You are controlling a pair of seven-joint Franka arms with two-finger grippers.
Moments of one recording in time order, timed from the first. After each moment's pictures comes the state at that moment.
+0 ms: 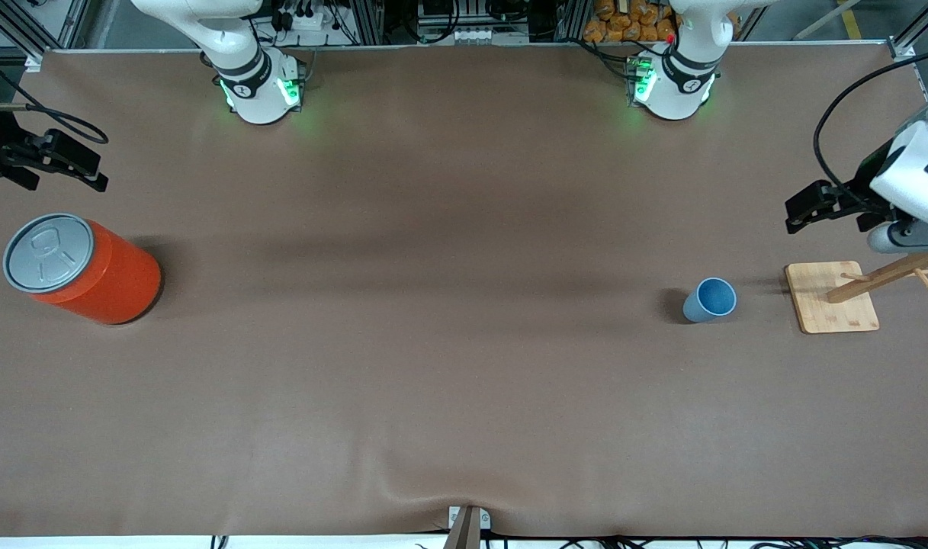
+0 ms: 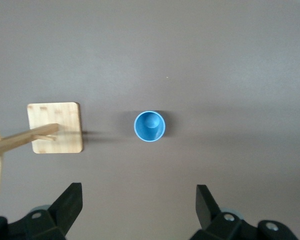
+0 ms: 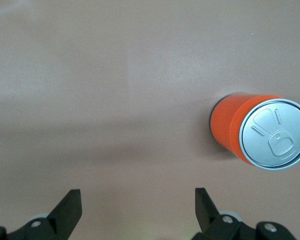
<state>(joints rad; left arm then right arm) 0.15 0.08 -0.26 -1.48 0.06 1.56 -0.10 0.00 -0.02 0.02 -1.50 0.02 1.46 0.07</state>
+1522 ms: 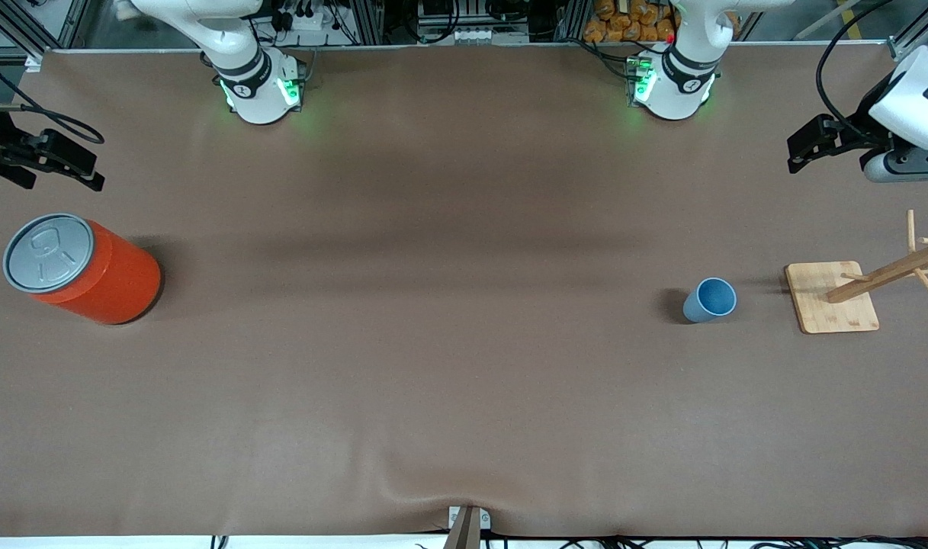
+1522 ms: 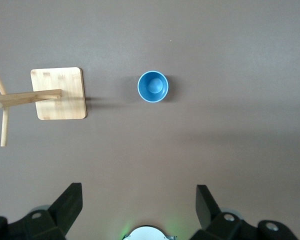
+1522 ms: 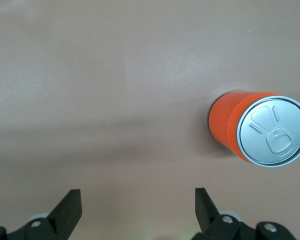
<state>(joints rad) -0.05 -0.10 -0.05 -1.64 0.04 1.48 -0.11 0.00 -0.02 0.01 -1.50 0.02 1.45 0.07</state>
